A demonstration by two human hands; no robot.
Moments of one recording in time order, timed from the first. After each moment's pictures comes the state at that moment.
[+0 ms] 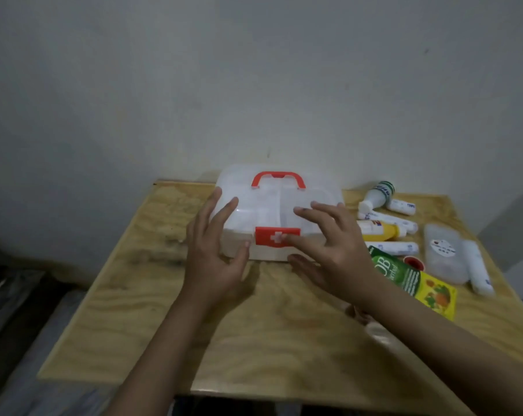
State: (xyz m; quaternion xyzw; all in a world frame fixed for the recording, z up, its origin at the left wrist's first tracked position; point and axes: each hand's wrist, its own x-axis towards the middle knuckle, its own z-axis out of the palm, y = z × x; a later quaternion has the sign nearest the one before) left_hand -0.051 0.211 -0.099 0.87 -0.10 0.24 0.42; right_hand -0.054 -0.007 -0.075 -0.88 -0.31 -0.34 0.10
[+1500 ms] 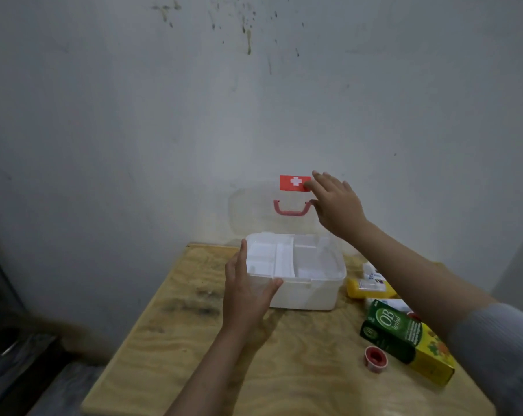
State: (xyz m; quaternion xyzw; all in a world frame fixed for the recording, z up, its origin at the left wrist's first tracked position) left_hand -0.076 0.192 -0.141 0.84 -0.02 0.23 0.49; right_hand 0.023 -0.008 -0.017 -0.91 -0.19 -0.36 0.00
